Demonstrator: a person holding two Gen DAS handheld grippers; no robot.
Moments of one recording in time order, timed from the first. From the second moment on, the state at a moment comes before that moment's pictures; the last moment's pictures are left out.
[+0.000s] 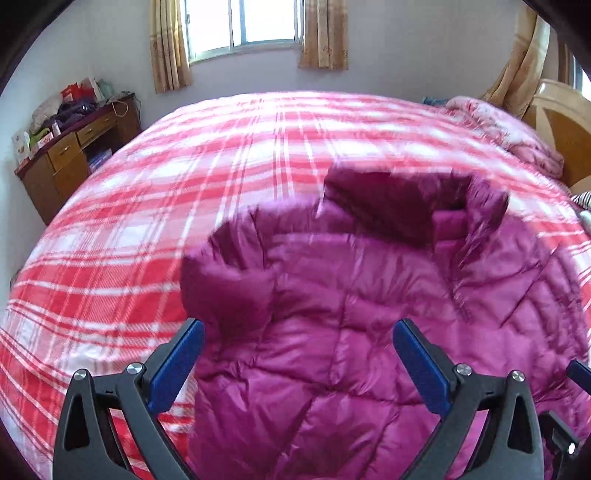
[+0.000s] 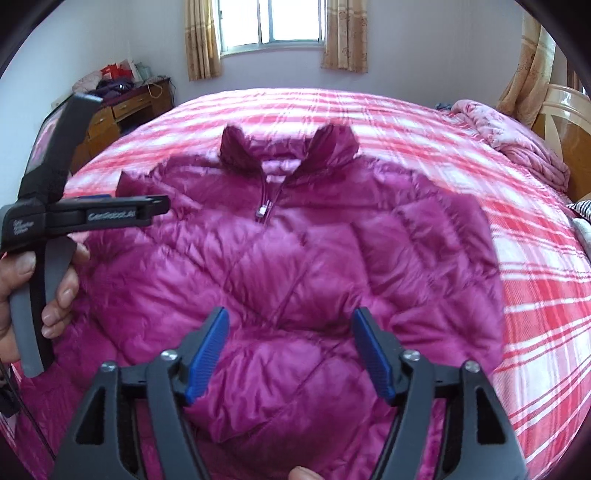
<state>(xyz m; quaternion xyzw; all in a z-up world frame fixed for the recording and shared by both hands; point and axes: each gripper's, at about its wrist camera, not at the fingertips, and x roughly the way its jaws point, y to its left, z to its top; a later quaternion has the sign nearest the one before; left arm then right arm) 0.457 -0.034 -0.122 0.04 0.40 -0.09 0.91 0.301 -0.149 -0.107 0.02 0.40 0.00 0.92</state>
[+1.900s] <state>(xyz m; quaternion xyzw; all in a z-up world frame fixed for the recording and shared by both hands) 0.515 -0.065 -0.136 0.08 0.40 -0.15 0.90 0.457 -0.242 -0.137 -0.06 0.44 -0.06 0.89</state>
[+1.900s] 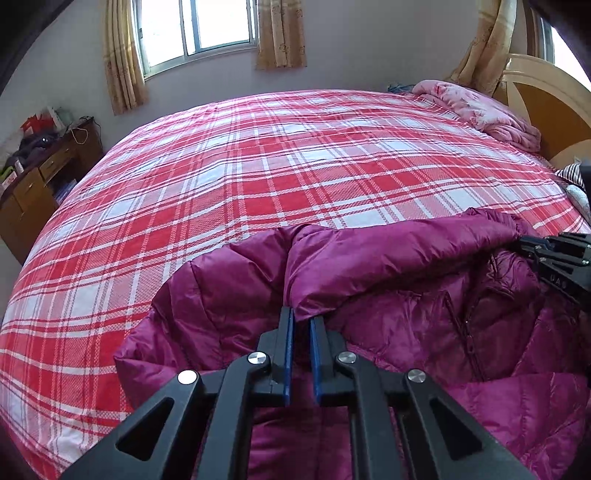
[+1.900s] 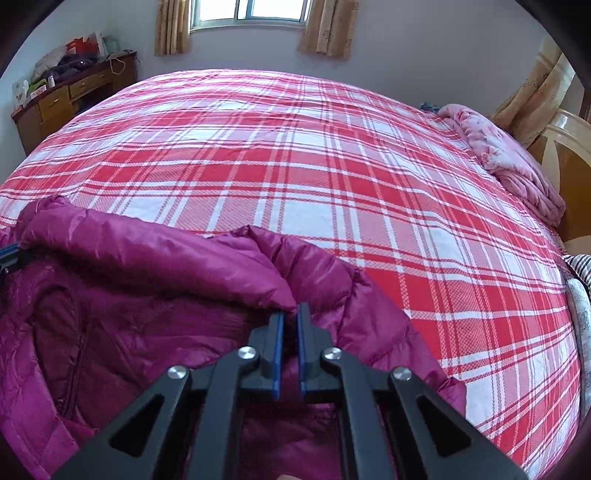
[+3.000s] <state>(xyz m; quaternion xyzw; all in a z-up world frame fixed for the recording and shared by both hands) 0.553 -0.103 -0.156 0.10 0.41 -0.04 0.90 0.435 -0.234 -0.067 0.05 0.33 -0.03 0.94</state>
